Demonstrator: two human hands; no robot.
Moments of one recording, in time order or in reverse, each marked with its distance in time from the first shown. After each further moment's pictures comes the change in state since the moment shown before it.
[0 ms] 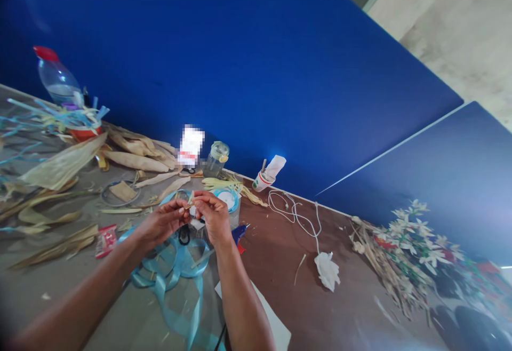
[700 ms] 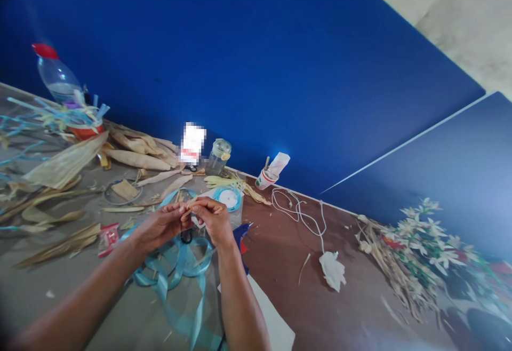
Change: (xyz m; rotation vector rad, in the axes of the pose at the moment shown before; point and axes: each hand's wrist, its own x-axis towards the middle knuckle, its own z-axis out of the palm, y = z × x) left_hand -0.004 0.001 0.002 -0.074 -0.064 -0.137; right_hand -0.005 0.011 -0.009 -0.063 -0.122 0.019
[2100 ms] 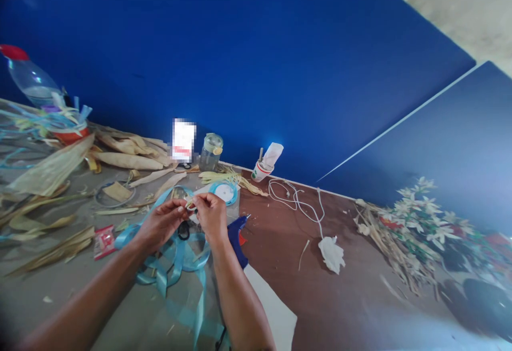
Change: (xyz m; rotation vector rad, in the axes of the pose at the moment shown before) left_hand 0.007 -0.016 0.002 0.177 0.155 0.247; right_hand -0.002 -0.002 0.007 -0.084 0.310 0.094
